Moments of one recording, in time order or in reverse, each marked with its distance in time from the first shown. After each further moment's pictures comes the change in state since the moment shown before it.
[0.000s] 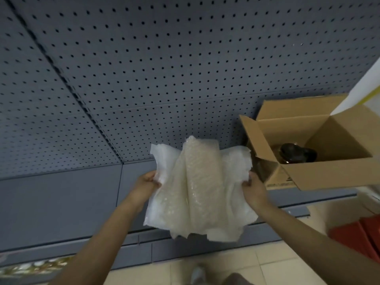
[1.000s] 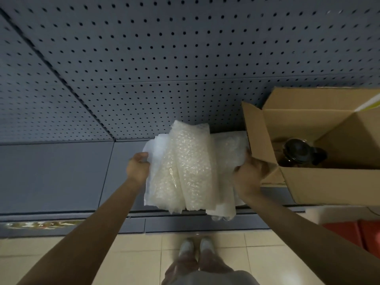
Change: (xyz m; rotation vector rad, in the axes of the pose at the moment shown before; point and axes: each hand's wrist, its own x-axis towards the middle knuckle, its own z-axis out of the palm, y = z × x) left_hand 0.068 -0.028 0.041 0.038 0.466 -0.079; right_hand 0.048 -0.010 -0.004 -0.385 0.103 -0.096
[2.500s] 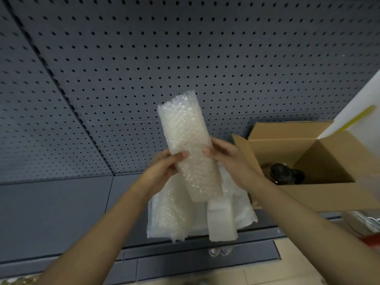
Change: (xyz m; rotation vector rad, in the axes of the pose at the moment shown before) left_hand -0.066 0.126 -0.035 -0.599 -0.878 0.271; right_hand -0.032 -0.123 -0.099 0.894 -0.471 -0.364
